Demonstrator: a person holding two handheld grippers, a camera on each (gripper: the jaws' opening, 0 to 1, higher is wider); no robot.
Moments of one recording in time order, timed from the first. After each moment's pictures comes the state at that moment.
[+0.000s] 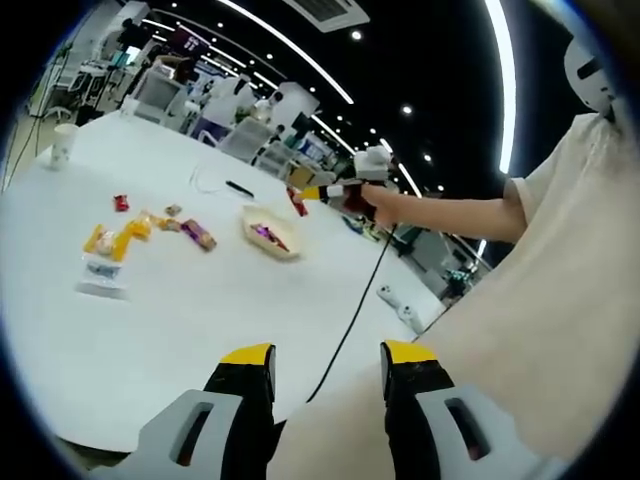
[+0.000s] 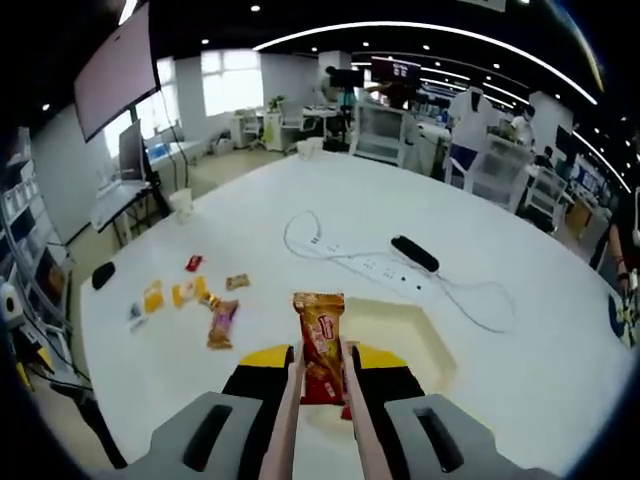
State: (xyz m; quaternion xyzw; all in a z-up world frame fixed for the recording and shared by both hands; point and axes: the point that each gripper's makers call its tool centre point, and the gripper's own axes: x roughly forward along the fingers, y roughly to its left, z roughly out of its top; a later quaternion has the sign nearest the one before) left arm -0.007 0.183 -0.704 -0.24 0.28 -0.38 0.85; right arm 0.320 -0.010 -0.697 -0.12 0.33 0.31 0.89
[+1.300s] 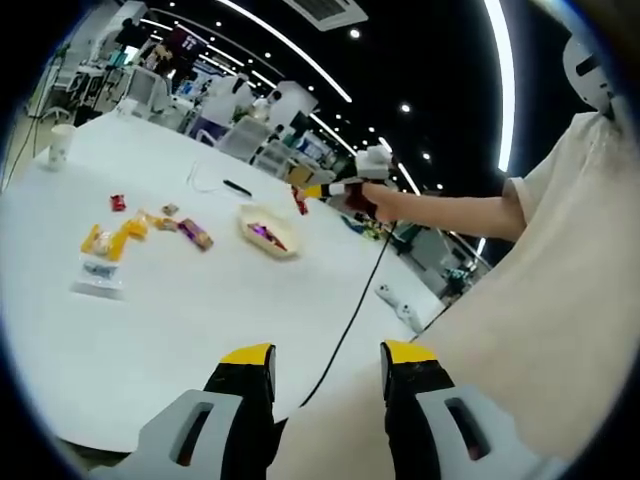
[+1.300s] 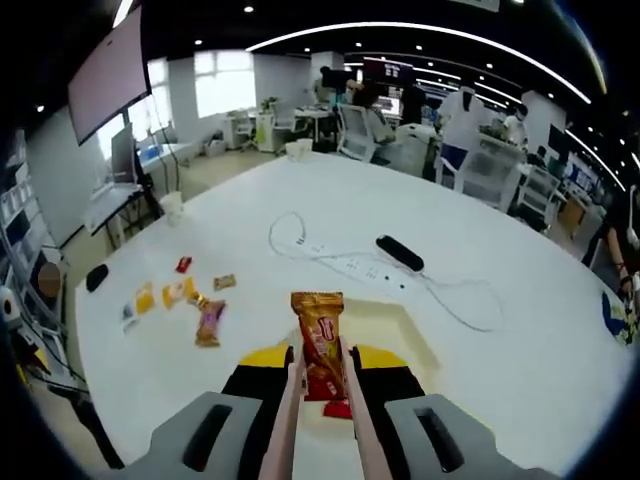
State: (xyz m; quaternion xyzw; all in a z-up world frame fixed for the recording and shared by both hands) left arm -0.009 0.179 -0.702 -0.24 0.28 -0.38 0.85; right arm 0.327 -0.030 -0.692 -0.12 0.33 0.29 0.89
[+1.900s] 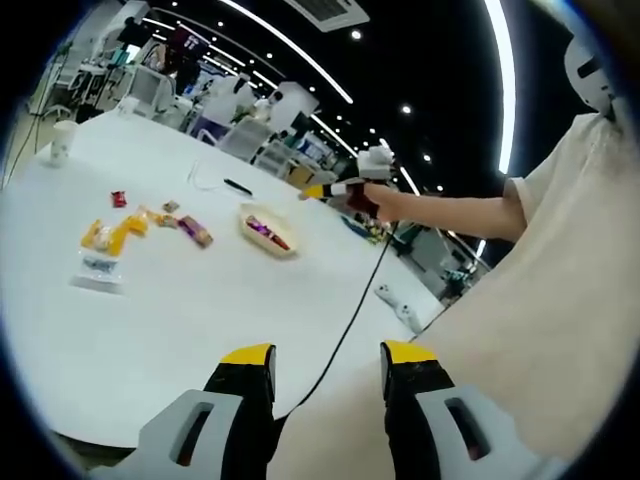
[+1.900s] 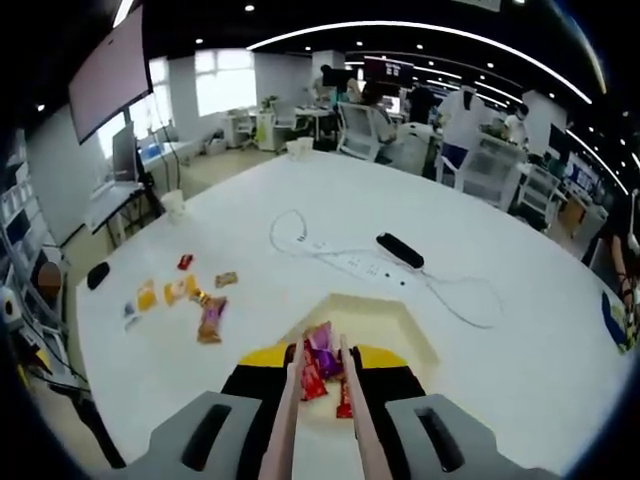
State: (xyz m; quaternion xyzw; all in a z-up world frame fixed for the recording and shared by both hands) left arm -0.012 0.177 -0.705 -0.24 0.28 -0.38 0.85; right arm 0.333 -0.039 -0.702 -0.12 0.33 0.29 0.89
